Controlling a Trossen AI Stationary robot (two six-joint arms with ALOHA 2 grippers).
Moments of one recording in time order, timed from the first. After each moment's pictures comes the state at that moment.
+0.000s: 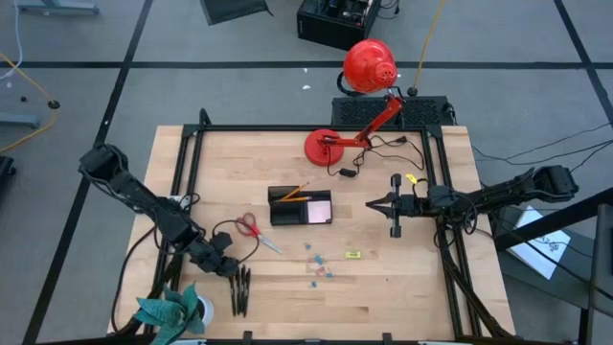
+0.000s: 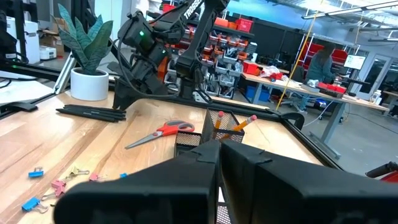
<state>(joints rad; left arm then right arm) -0.69 1.25 0.36 -0.10 0.07 -1.83 0.07 0.84 0.02 0.85 0.10 -0.21</state>
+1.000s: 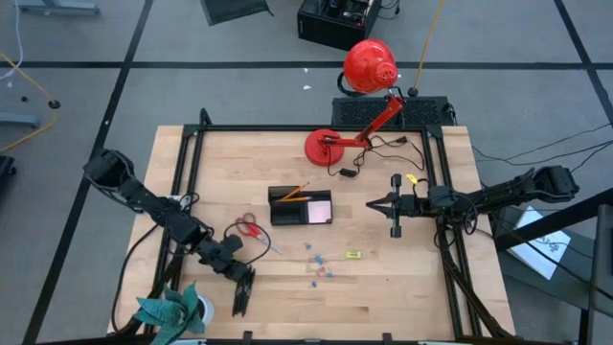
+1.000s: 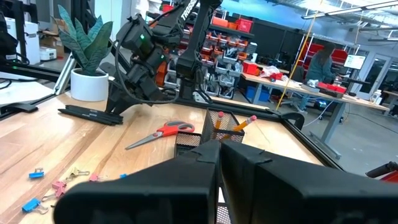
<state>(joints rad) -0.60 1.38 0.36 -0.01 0.10 -1.65 0.07 0.84 0.02 0.85 0.10 -0.20</state>
